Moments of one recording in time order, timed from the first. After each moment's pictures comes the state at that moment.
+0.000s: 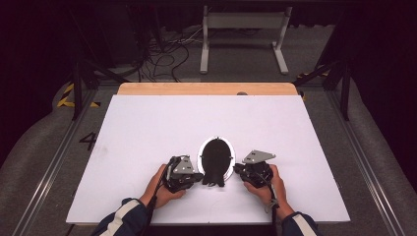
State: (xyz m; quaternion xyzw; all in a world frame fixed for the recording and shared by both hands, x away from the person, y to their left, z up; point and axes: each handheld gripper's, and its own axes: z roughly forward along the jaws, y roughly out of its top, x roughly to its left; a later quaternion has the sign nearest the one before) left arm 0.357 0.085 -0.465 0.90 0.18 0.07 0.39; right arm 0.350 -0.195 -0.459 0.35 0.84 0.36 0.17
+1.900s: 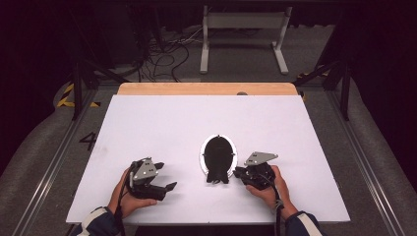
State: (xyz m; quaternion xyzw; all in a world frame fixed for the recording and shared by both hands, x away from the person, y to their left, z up) left arm 0.331 0.181 -0.456 0.86 0.27 0.13 0.42; right arm 0.349 -0.202 -0.457 0.33 0.86 0.37 0.13
